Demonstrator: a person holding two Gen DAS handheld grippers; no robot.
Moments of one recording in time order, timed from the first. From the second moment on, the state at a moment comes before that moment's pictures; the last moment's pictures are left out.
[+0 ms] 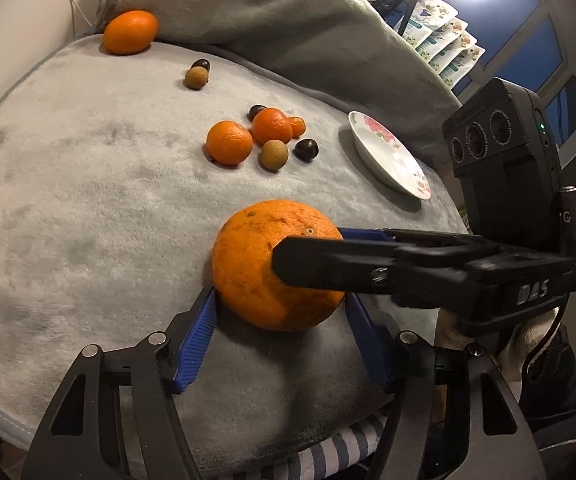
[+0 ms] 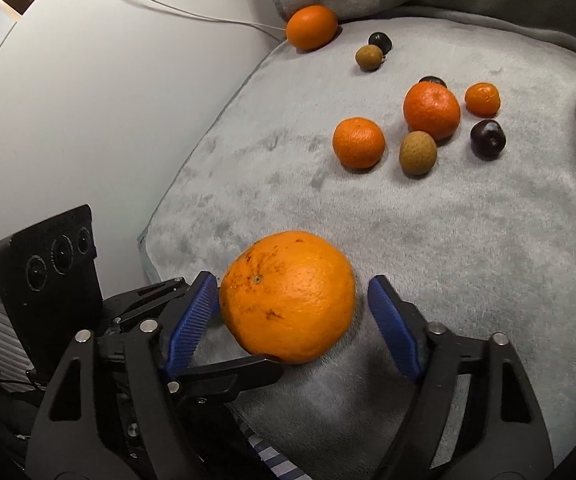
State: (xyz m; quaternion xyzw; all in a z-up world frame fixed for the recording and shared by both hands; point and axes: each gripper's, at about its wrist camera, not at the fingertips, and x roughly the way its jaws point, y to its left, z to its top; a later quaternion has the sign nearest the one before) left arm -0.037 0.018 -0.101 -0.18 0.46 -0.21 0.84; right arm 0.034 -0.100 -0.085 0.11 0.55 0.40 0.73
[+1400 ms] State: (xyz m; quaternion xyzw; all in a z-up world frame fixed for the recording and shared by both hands) left arm 0.037 -0.070 -0.071 -0.11 0.43 -0.28 0.85; right arm 0.083 -0.198 -0.055 0.15 0.51 0.34 0.78
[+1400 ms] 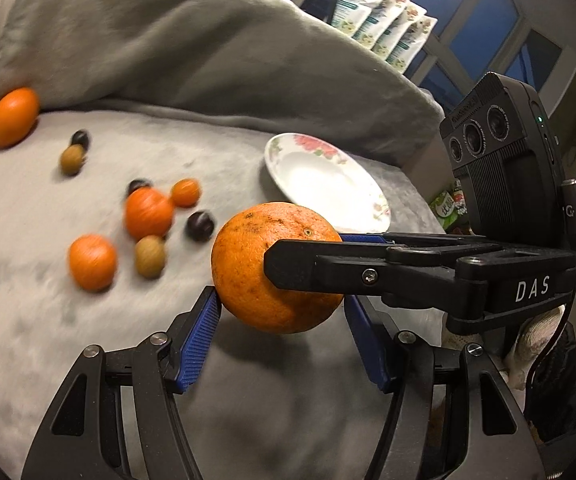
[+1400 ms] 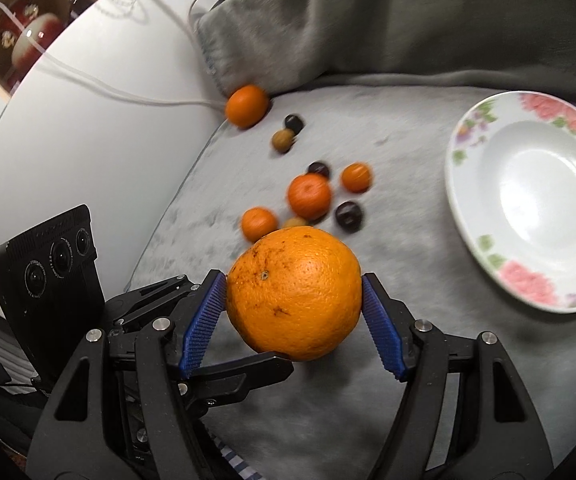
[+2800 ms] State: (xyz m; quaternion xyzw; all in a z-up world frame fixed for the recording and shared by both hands) left arm 0.079 -0.134 -0.052 -0.06 0.43 -0.31 0.85; right arm 0.118 -0.321 -0.025 0.16 0.43 0.17 0.87
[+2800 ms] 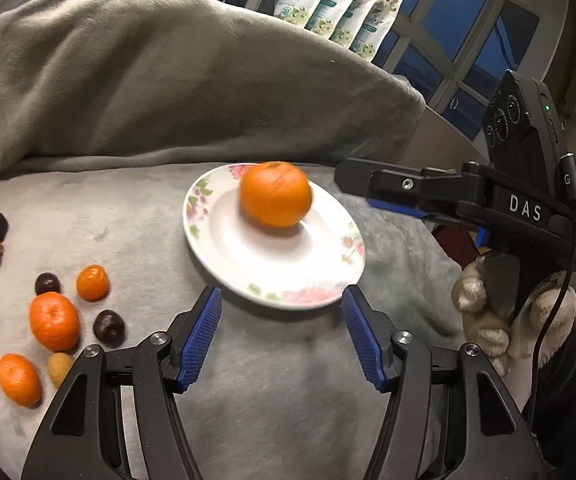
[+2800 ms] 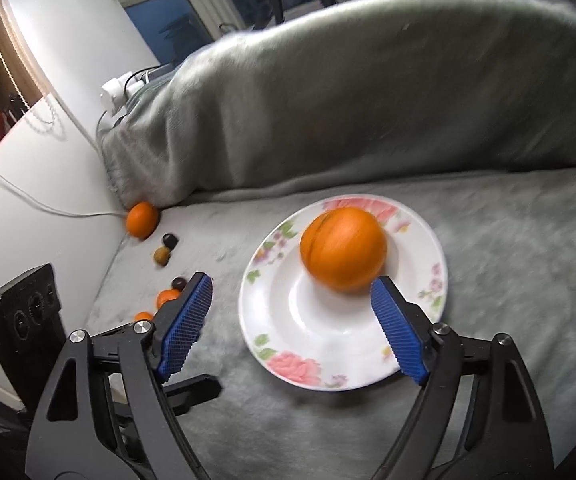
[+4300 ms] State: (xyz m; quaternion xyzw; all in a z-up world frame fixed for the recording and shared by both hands) left arm 0.042 0.036 -0.076 -0.09 0.42 -0.15 0.89; right arm 0.113 -0.220 -0.025 0.02 0.42 0.23 0.88
